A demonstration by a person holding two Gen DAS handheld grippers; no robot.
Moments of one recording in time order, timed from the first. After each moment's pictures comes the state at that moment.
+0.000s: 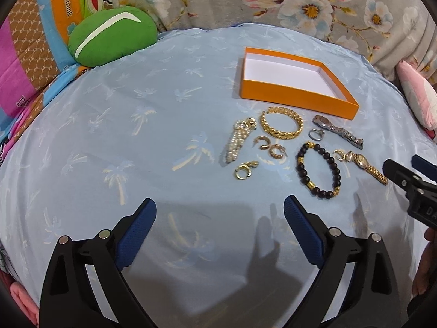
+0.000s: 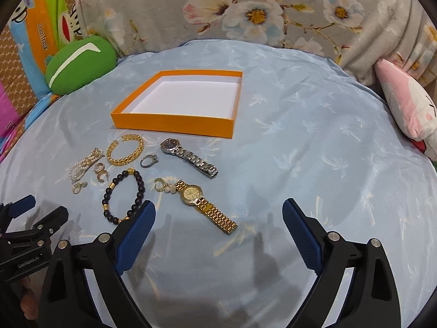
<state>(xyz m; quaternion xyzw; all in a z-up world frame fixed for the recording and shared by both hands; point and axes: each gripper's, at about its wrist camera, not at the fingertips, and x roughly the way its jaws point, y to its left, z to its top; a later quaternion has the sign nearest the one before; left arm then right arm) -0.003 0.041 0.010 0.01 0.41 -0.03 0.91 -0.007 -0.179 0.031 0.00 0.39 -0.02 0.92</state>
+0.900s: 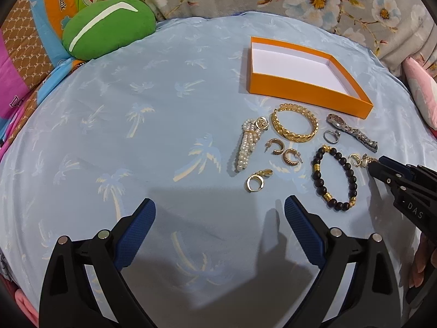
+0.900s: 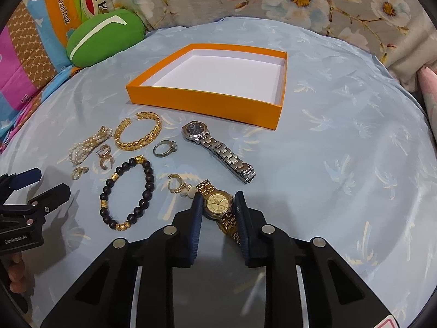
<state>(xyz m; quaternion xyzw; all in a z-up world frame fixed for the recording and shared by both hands) 0.025 0.043 0.001 0.01 0.44 -0.03 0.90 0.033 -0.170 0.006 -0.02 0.43 0.05 0.90</state>
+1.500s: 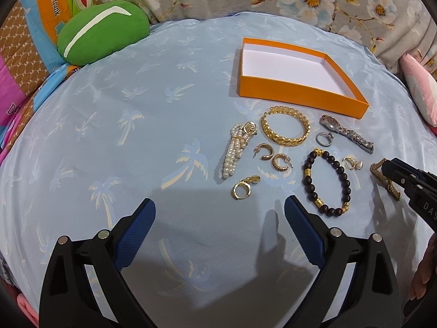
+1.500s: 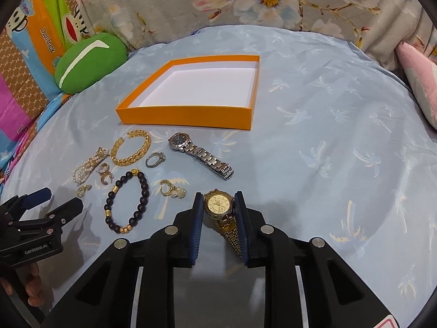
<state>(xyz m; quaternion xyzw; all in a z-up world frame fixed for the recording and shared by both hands) 0.029 0.029 0.004 0.02 0.43 -0.04 0.90 0.012 -0.191 0.019 0.05 0.41 0.01 0.91</state>
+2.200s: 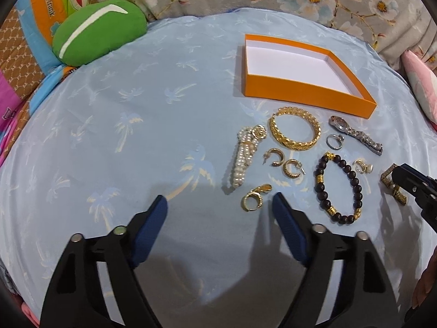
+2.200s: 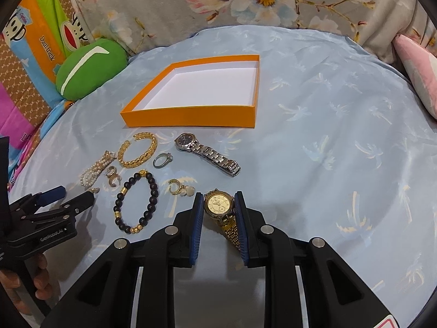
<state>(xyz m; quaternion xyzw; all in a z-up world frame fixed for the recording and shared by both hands) 0.045 0.034 -0.003 0.03 0.45 -0.05 0.89 0.009 -0.189 0.017 0.07 0.41 0.02 0.91</state>
